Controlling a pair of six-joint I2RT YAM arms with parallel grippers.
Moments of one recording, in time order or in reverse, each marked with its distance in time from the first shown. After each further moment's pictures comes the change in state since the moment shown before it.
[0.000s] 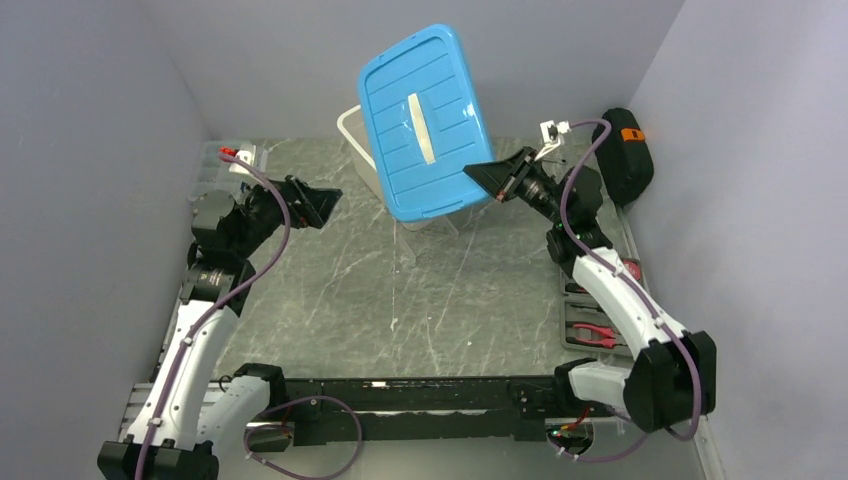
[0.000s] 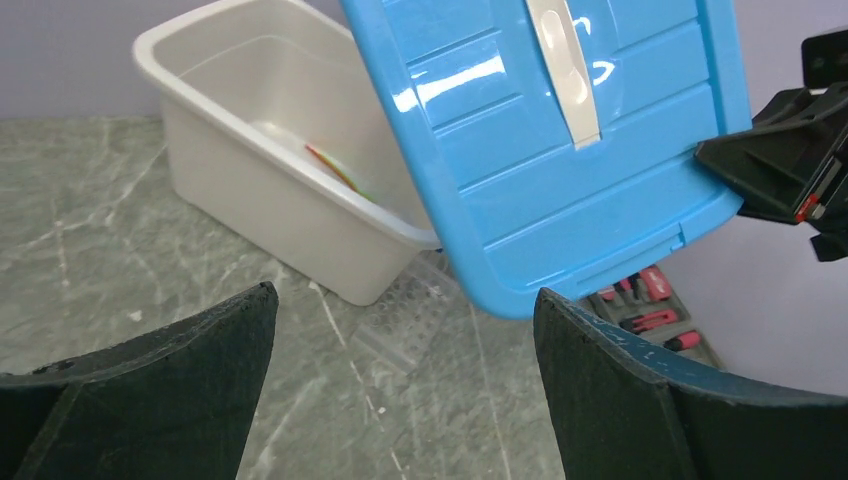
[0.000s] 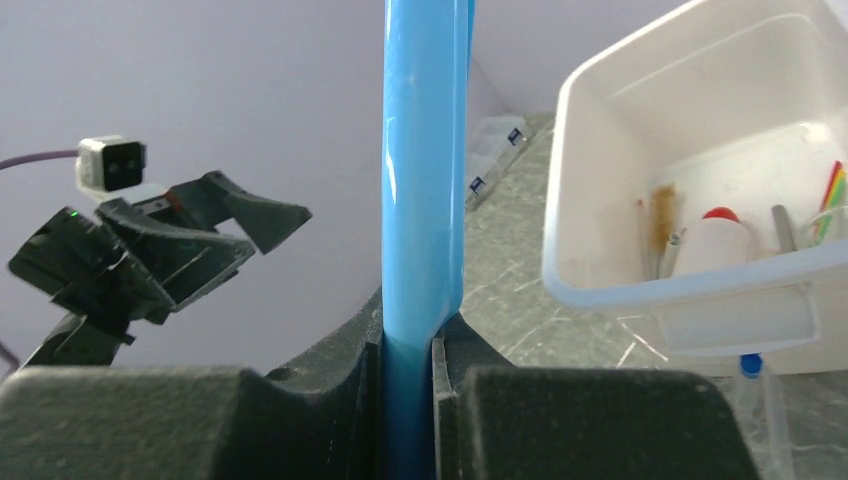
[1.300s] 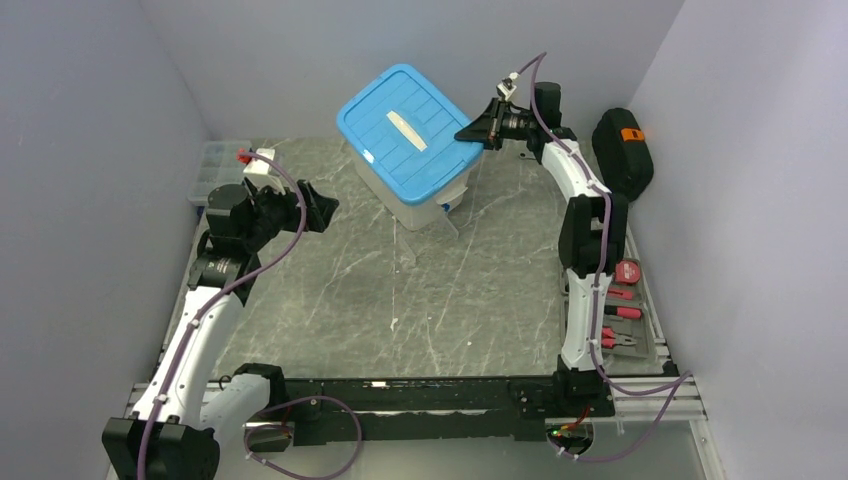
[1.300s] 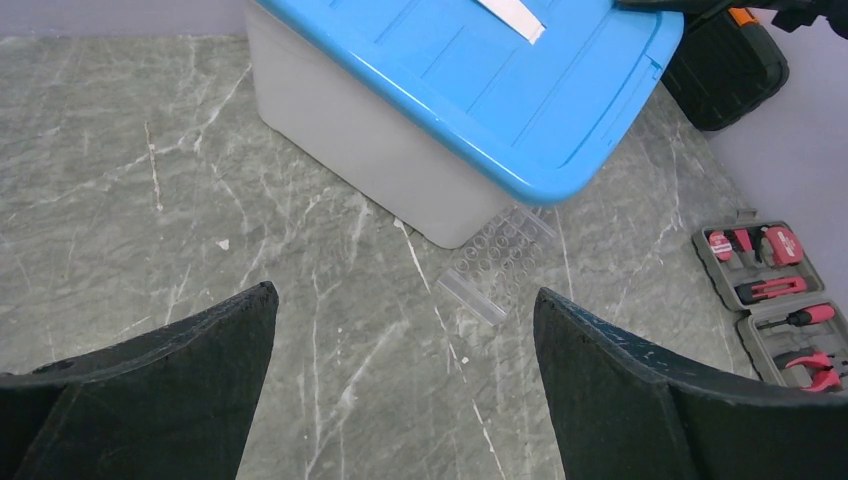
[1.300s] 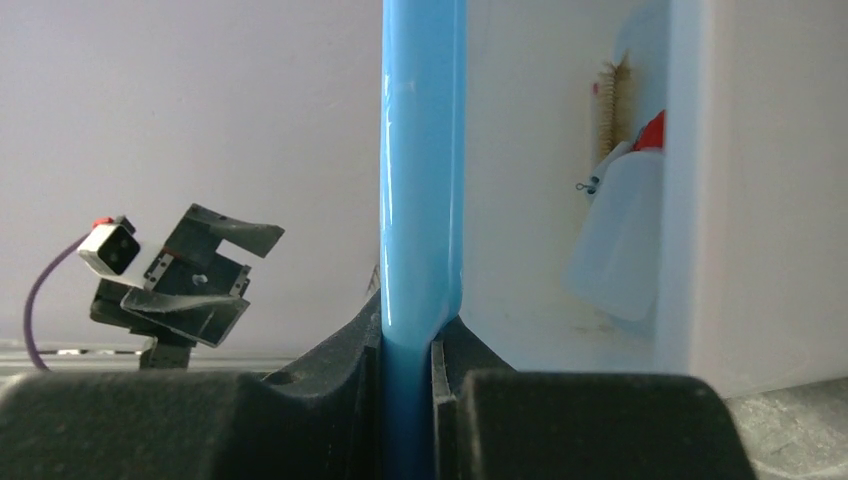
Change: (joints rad) left arm 0.015 0.074 -0.010 -0.125 -0.092 0.166; right arm -0.180 1.050 1.113 -0.627 -0.535 -0.003
